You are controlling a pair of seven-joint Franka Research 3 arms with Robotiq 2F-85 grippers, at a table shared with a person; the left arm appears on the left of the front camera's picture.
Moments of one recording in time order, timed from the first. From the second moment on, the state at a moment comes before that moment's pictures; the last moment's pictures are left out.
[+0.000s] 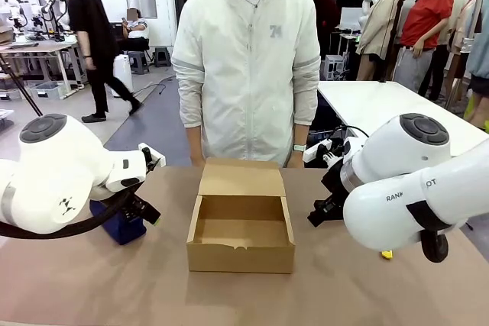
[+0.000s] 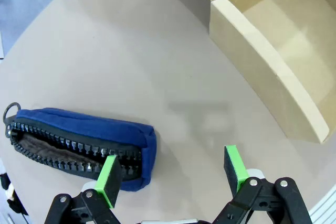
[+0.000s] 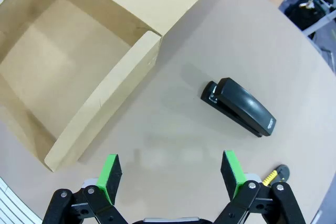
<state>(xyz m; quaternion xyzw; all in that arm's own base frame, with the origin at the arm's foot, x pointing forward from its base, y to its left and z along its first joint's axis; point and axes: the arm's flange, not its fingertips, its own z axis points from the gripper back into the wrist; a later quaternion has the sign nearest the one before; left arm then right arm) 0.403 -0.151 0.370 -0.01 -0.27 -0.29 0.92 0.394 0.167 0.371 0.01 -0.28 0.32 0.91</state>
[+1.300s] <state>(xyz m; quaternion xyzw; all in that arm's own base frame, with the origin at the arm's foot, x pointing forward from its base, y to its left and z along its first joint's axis) 0.302 0.202 0.475 -0.62 -0.27 0.18 0.72 0.334 -0.155 0.499 0.58 -0.21 -0.21 0.76</state>
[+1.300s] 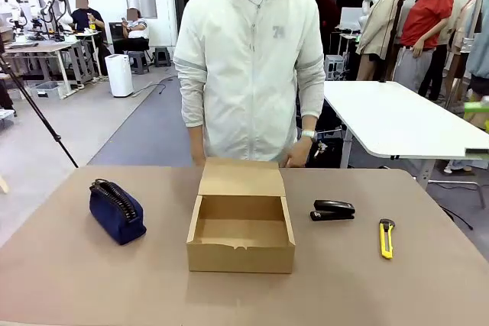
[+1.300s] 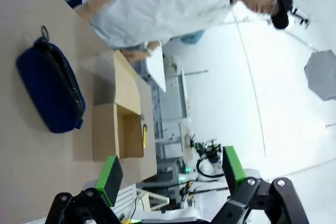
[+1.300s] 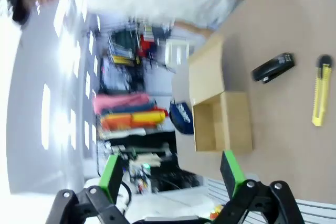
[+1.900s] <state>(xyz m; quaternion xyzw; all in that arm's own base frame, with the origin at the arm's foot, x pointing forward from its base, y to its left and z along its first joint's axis) 0.304 0.200 0.471 -0.61 -0.27 0.18 0.72 0.324 -0.168 0.471 0.58 -0.22 -0.24 0.75</state>
